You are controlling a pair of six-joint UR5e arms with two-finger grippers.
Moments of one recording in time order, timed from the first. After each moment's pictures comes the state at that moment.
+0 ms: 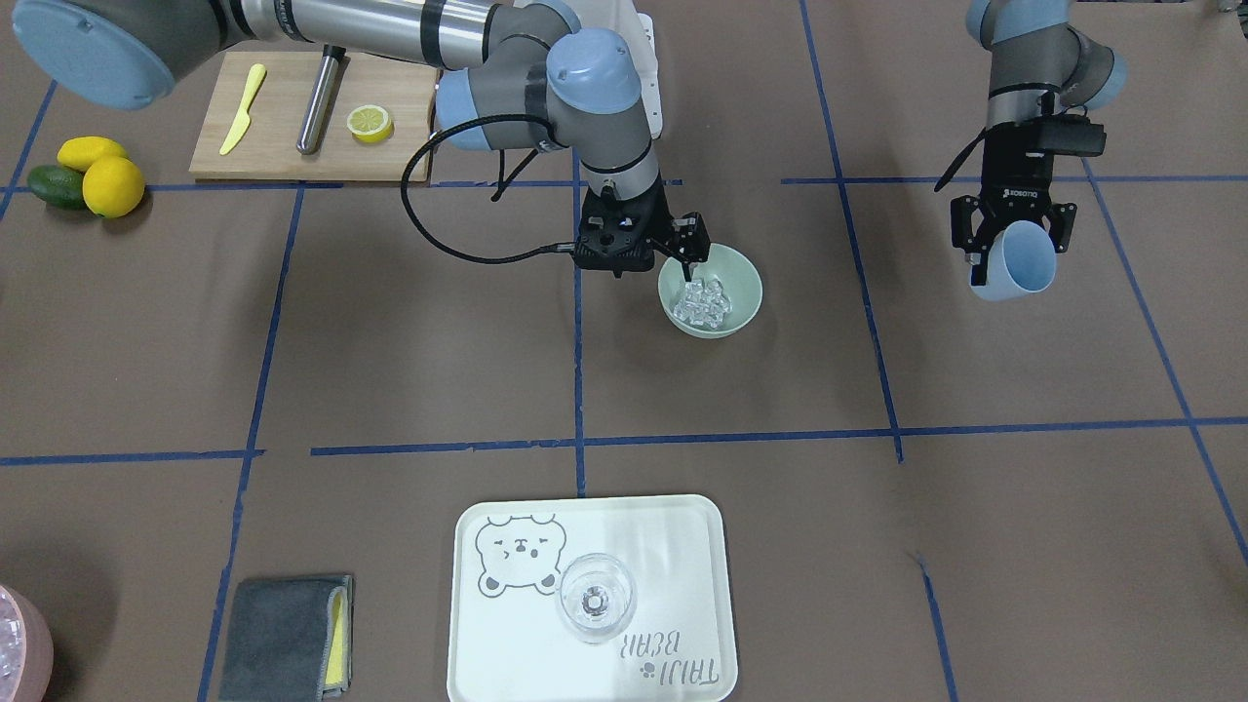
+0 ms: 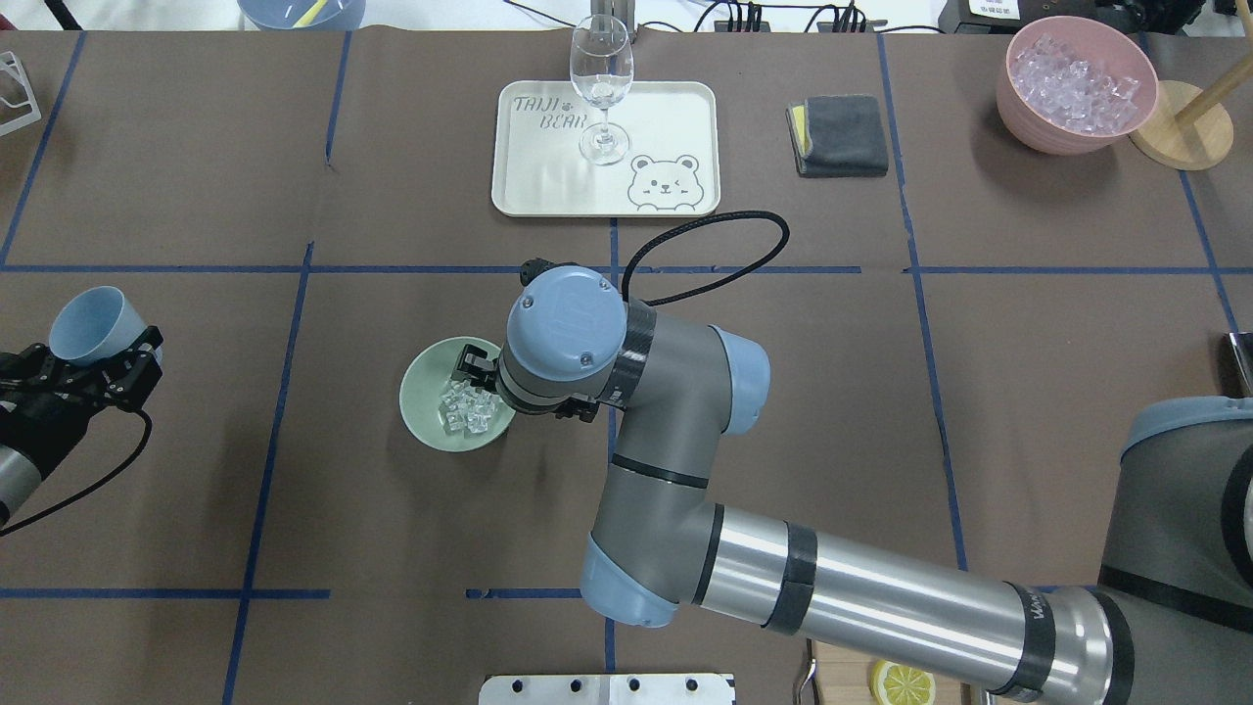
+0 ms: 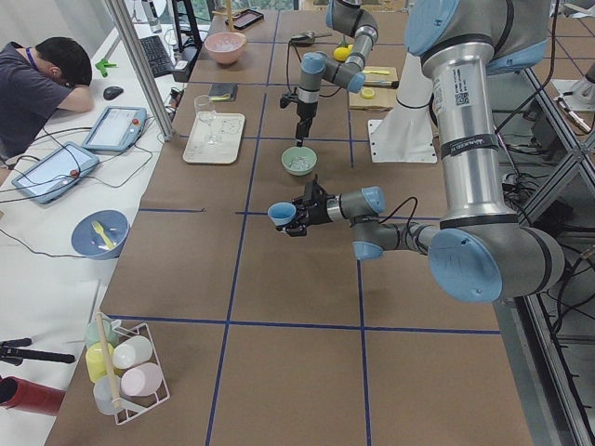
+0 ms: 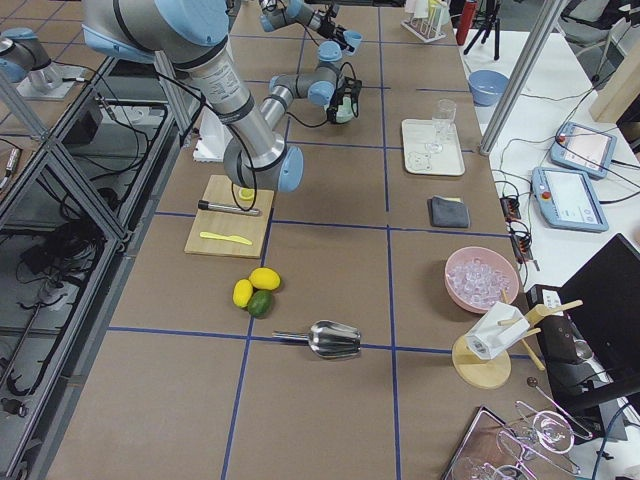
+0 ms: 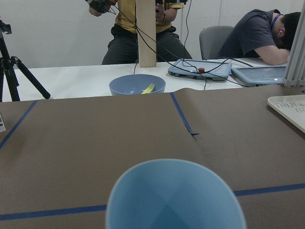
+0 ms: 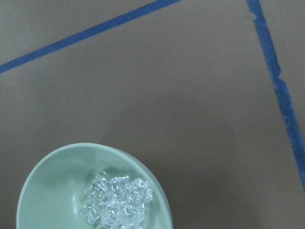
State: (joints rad) left arm -0.36 -1.30 -1.73 -2.87 -0.81 -1.11; right arm 0.39 -0.65 1.37 -1.29 1.77 1.62
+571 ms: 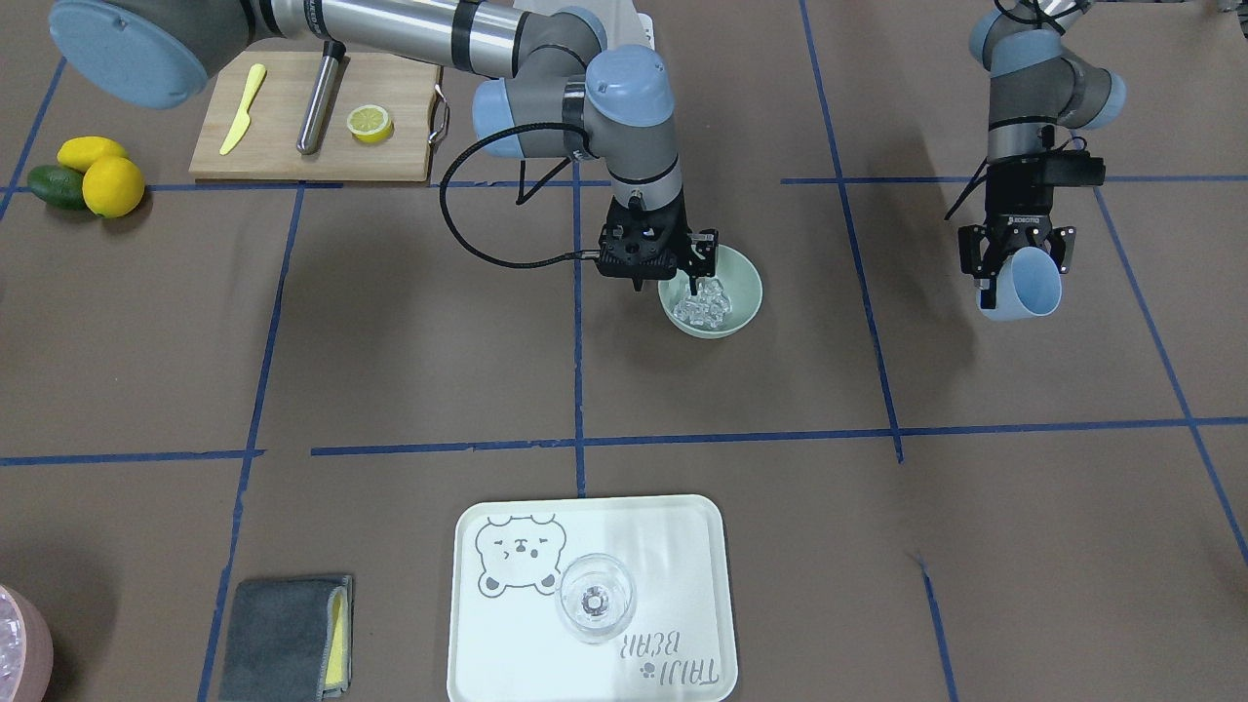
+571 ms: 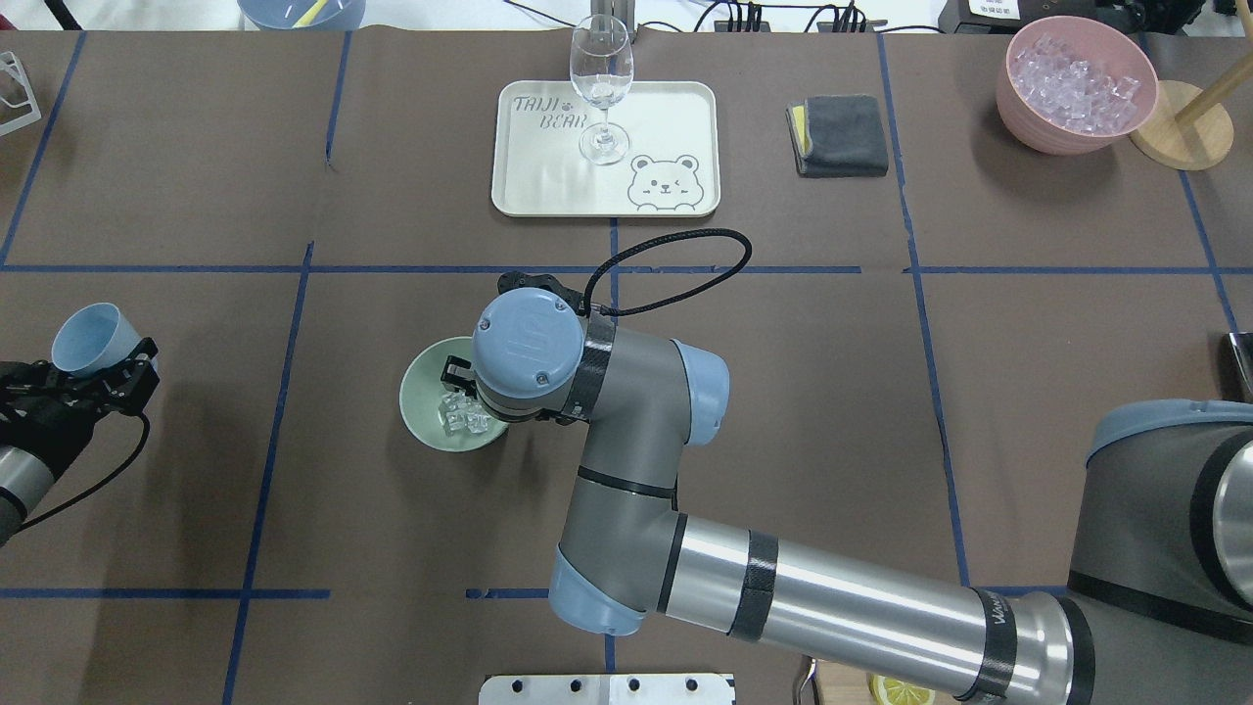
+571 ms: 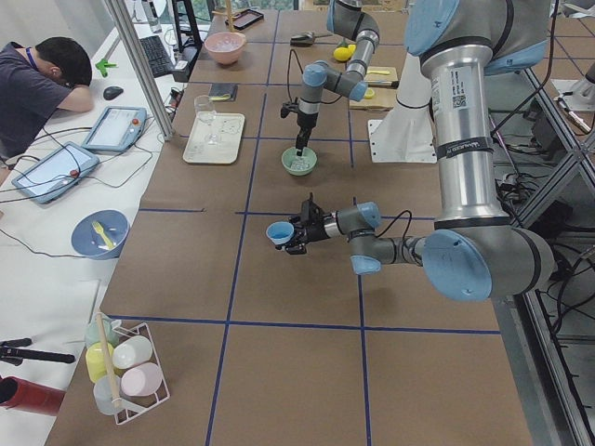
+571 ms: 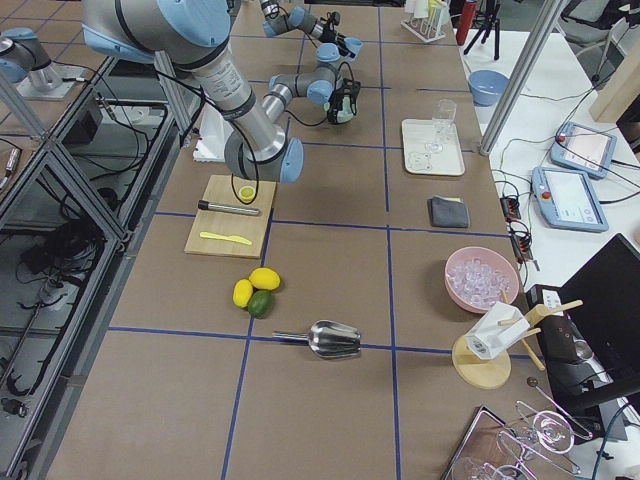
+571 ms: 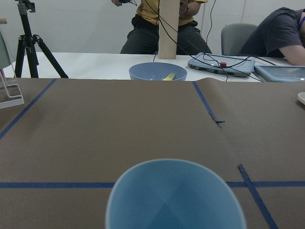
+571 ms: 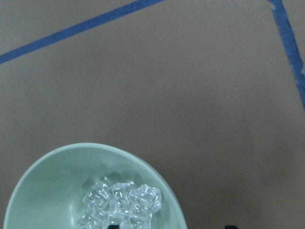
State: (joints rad) left arm -0.36 -1.33 -1.60 -2.88 -0.80 -1.20; right arm 0.37 -0.61 1.31 -1.29 1.73 1.62
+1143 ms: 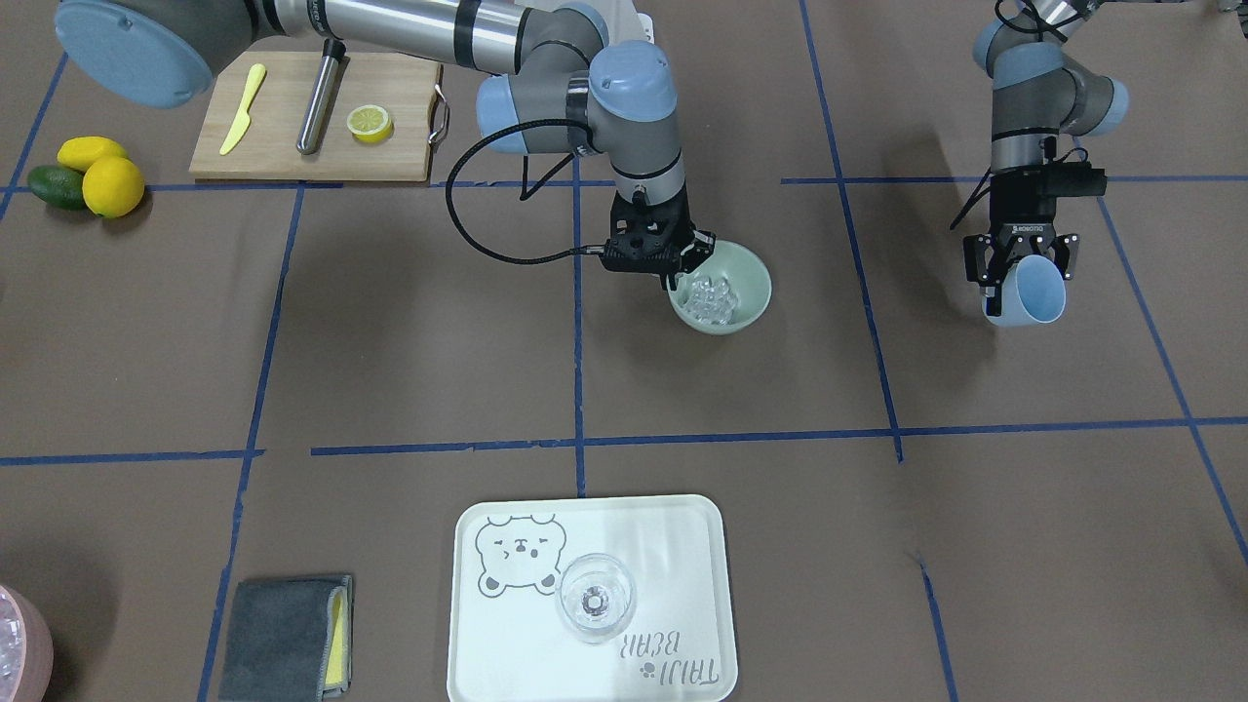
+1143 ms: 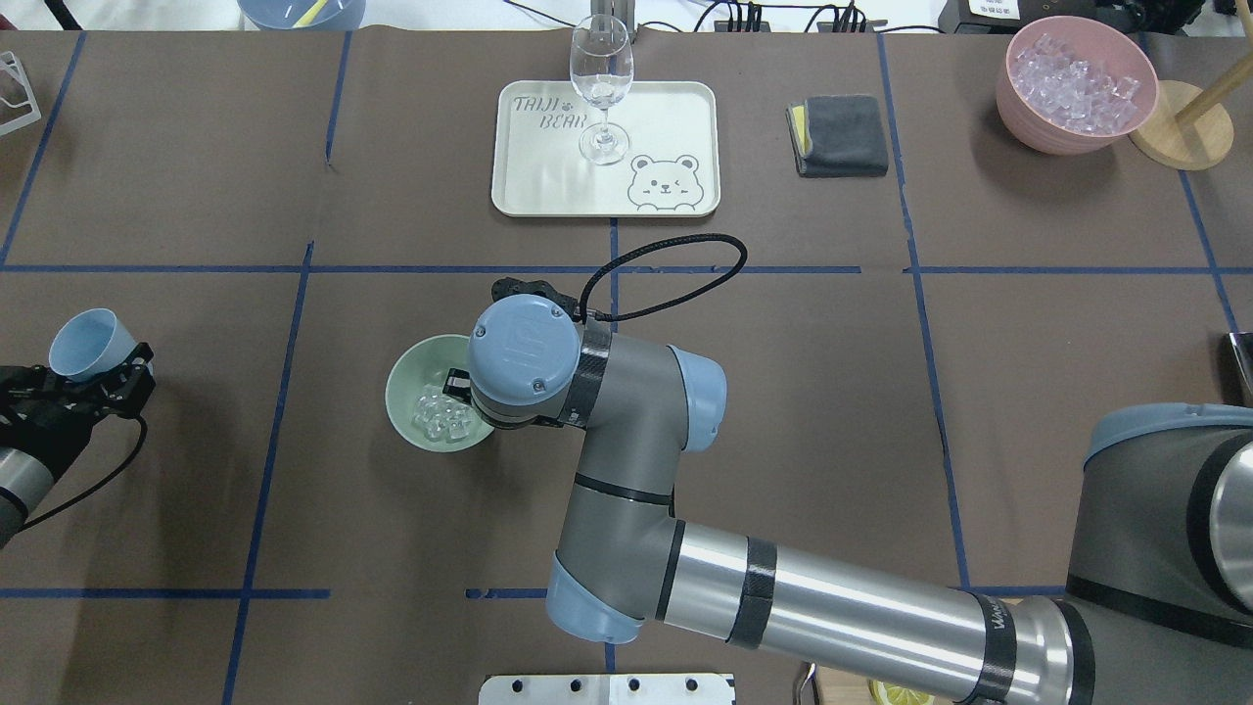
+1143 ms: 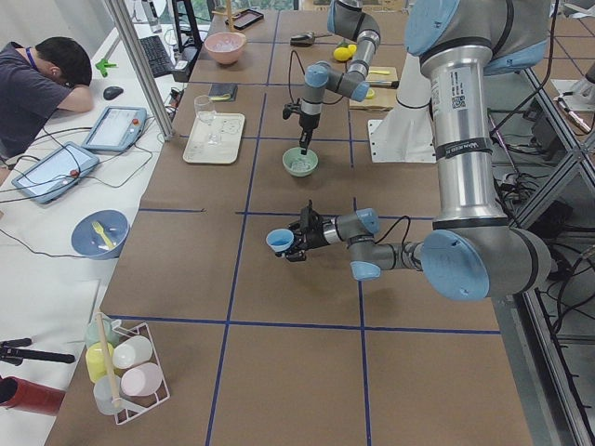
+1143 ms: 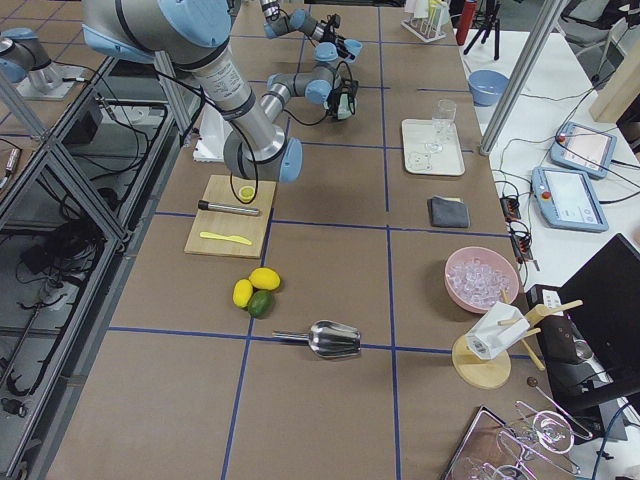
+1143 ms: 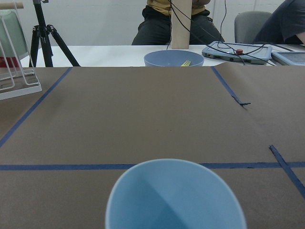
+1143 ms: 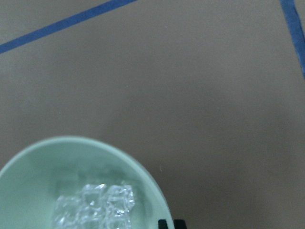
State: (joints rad) left arm -0.36 -1.34 -1.55 -2.89 -0.80 -1.21; right arm 0.37 -0.61 1.32 -1.29 1.74 1.61
